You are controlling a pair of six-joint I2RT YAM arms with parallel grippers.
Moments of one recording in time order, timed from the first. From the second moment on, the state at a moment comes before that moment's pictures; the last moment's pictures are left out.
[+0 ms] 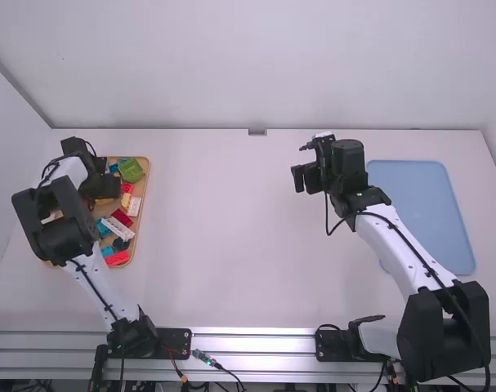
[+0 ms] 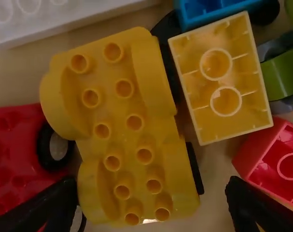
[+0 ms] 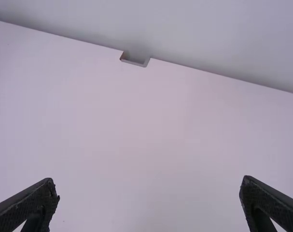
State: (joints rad) left arm 0.51 2.15 1.55 -0.67 -0.04 0.31; right arm 0.24 1.42 0.97 -0.19 -0.12 -0.08
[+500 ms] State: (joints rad) left arm 0.51 2.15 1.49 -0.58 -0.06 0.18; right arm 0.25 1.42 0.97 -0.19 -0.12 -0.08
